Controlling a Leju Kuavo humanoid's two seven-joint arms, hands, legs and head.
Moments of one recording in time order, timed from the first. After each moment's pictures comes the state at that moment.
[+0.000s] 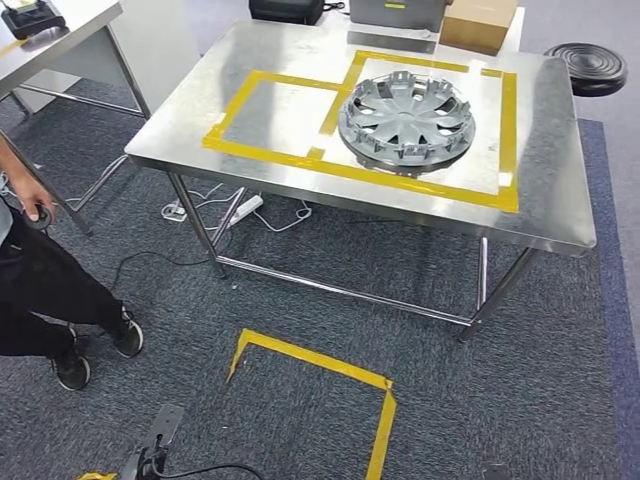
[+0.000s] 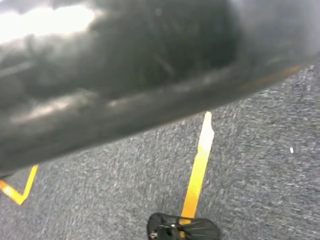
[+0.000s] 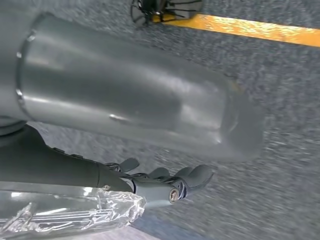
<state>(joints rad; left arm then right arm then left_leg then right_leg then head) -0.02 -0.17 0.63 -0.21 -0.76 0.24 -0.41 0.06 0.13 -0.50 -0.38 0.57 -0.43 -0.18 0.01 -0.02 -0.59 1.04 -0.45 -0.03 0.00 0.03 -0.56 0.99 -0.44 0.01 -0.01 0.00</state>
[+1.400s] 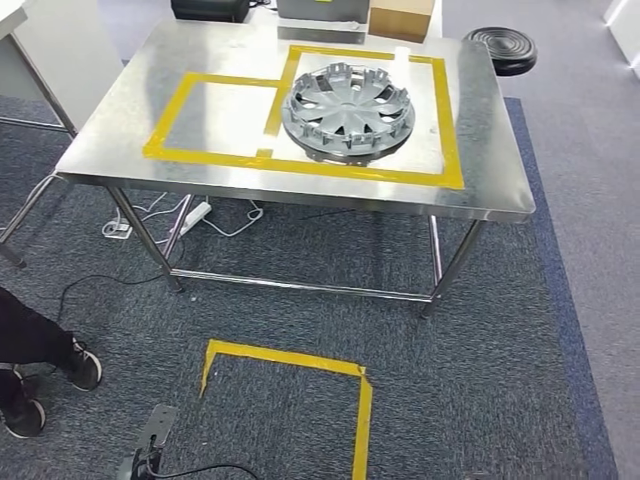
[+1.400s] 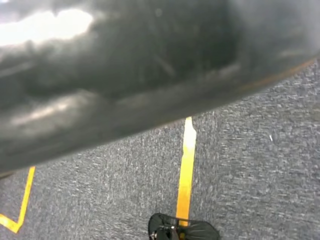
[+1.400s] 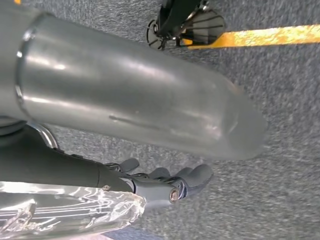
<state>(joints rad) -0.01 -0.18 0.69 -0.21 -0.76 0.25 -0.41 0.02 0.14 -0.57 -0.25 0.63 -0.40 -0.17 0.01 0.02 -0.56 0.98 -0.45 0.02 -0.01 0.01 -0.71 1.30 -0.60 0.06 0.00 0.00</state>
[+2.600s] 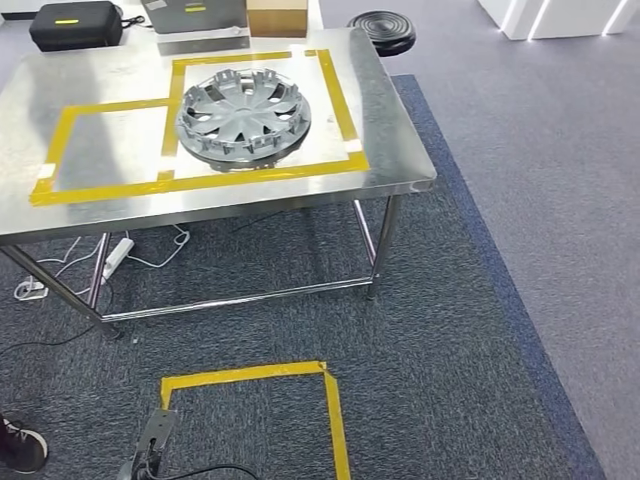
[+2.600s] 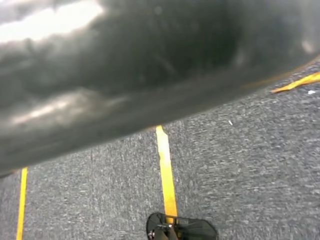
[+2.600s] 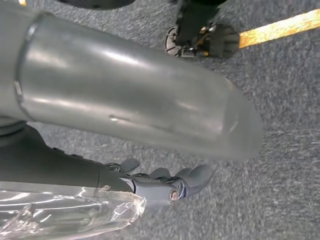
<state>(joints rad) -0.01 -0.19 0.70 -0.21 -0.77 0.25 -0.41 0.02 0.14 -0.57 -0.24 0.68 -0.37 -0.15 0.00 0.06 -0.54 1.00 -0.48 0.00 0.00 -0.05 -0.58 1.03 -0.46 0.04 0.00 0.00</state>
